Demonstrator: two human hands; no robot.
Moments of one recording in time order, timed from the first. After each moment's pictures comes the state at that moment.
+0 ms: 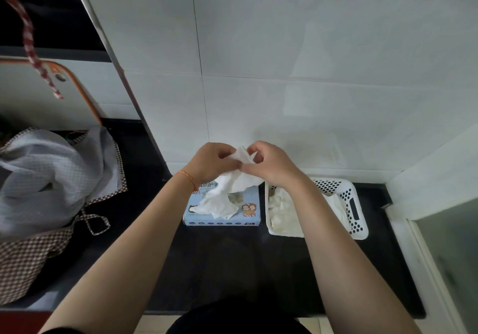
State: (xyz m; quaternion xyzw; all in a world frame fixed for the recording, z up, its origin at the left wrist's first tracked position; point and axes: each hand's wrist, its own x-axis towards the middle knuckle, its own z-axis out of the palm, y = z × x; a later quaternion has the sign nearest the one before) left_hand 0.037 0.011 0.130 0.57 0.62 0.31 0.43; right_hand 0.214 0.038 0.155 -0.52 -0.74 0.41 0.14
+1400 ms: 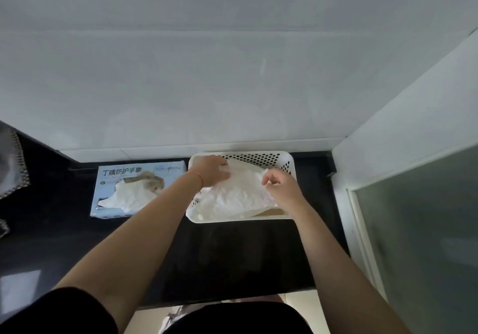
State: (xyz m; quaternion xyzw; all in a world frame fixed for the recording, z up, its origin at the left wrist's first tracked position) left_hand 0.223 0.092 -0.012 0.68 0.67 -0.05 0.29; right_hand 0.442 0.058 0.013 -0.68 -0.54 0.48 0.12
